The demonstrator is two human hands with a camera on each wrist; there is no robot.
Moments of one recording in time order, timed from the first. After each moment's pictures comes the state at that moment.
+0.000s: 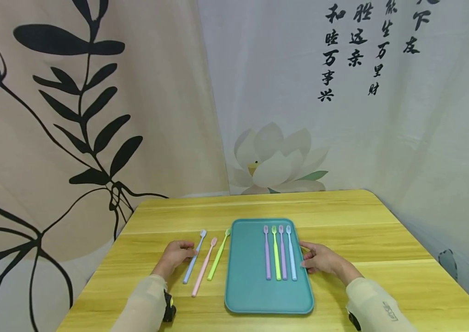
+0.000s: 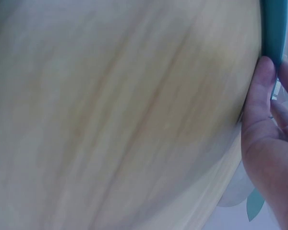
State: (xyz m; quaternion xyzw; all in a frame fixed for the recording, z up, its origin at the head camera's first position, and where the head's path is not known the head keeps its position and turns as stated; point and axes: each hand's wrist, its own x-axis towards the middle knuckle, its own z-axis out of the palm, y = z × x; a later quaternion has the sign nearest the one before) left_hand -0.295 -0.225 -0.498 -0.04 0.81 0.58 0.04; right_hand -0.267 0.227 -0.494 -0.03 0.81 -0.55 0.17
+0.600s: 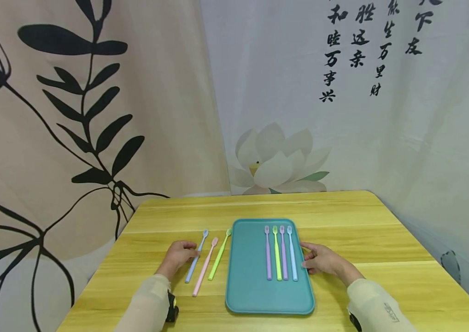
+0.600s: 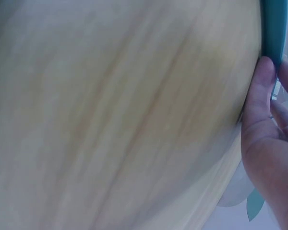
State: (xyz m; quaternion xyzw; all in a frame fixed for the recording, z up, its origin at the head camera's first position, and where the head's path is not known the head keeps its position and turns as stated) left_hand -0.297 -0.217 -0.502 -0.07 0.84 0.54 0.02; right_hand -0.268 0.227 -0.496 -0.04 0.81 -0.56 0.18
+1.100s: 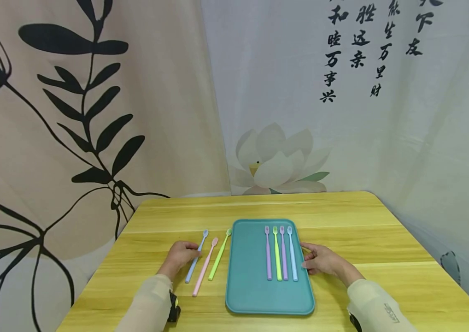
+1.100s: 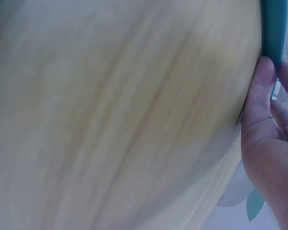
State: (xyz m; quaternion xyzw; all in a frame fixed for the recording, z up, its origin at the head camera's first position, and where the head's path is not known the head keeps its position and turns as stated) left_hand -0.295 -0.213 -0.500 -0.06 0.86 0.50 0.01; right_hand -0.268 0.227 -0.495 -0.03 0.81 -0.56 0.18
